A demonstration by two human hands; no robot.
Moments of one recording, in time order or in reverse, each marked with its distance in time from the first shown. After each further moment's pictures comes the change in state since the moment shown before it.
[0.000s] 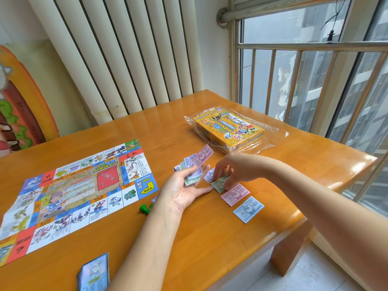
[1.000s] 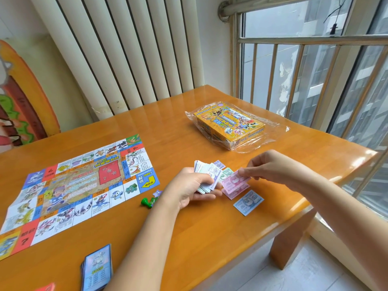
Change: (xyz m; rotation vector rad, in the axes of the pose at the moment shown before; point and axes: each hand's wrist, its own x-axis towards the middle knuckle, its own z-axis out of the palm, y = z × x) left_hand -0.013 -0.004 0.005 0.823 -0.012 0.004; right_hand -0.061 0.012 0.014 0.616 0.292 0.308
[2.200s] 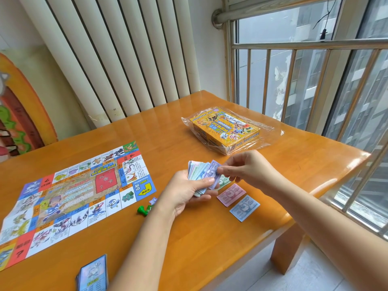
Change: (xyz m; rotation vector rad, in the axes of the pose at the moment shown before) left_hand 0.003 -0.003 0.000 -0.048 -0.002 0.121; right_hand 0.013 -0.013 0.025 0.223 0.091 -0.254
